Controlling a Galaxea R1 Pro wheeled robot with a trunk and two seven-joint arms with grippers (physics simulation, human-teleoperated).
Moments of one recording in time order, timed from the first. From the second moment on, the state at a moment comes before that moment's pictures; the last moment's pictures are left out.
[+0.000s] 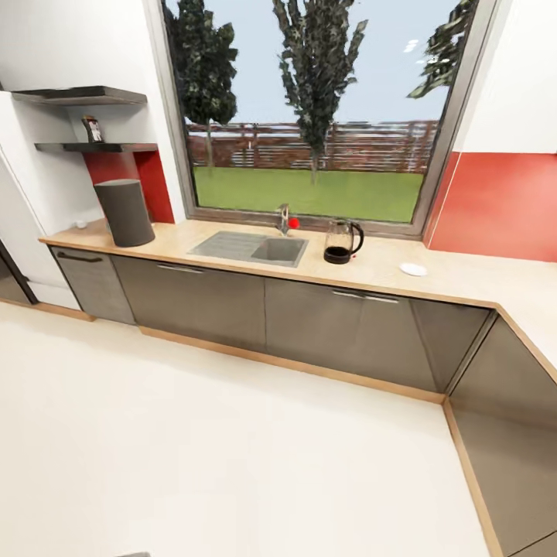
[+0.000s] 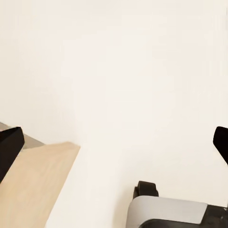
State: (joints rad) left arm -0.26 0.12 0.11 -0.29 0.04 -0.14 0.00; right arm -0.01 -0.07 -0.12 -0.59 0.04 -0.16 0.00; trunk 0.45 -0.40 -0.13
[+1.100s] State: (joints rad) left arm -0.26 0.12 0.11 -0.29 0.04 -0.17 0.00; right arm -0.01 -0.07 -0.12 -0.58 0.04 -0.16 0.00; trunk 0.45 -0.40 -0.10
